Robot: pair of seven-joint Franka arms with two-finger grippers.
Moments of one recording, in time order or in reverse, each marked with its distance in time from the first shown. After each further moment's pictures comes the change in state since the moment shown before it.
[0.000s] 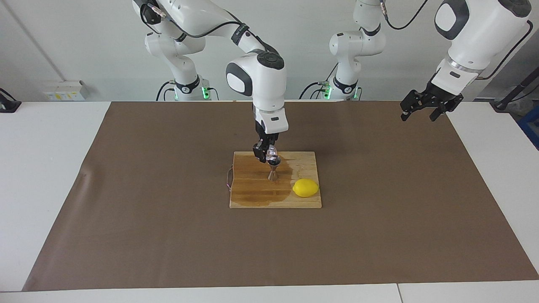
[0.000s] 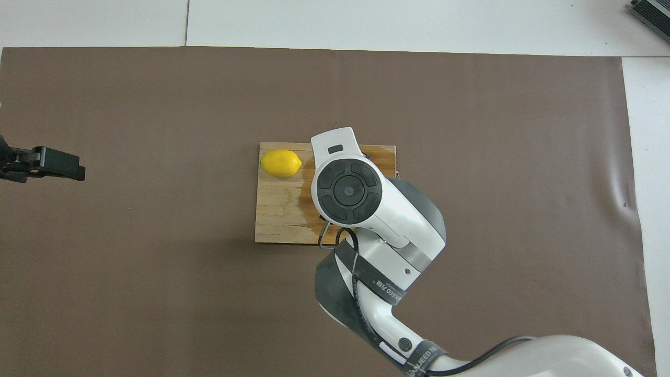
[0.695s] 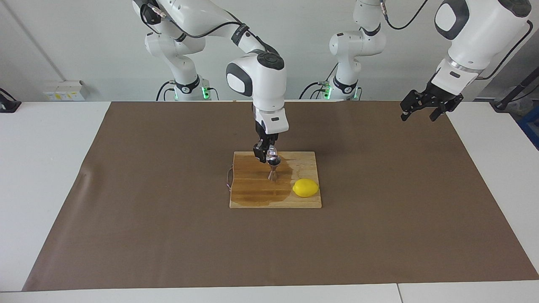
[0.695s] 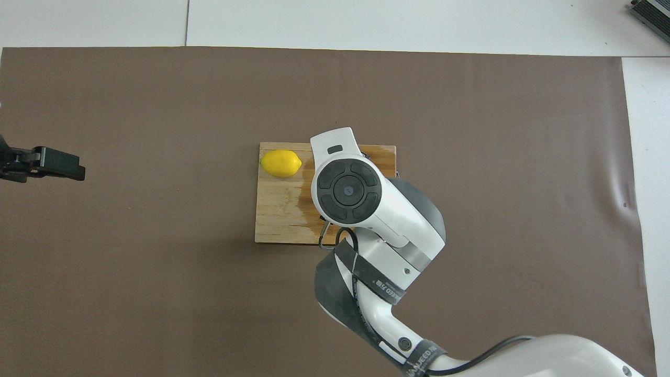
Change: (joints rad) left arm 0.000 0.000 0.000 0.000 0.000 0.000 0.000; right arm 0.000 0.002 0.000 0.000 0.000 0.000 -0.011
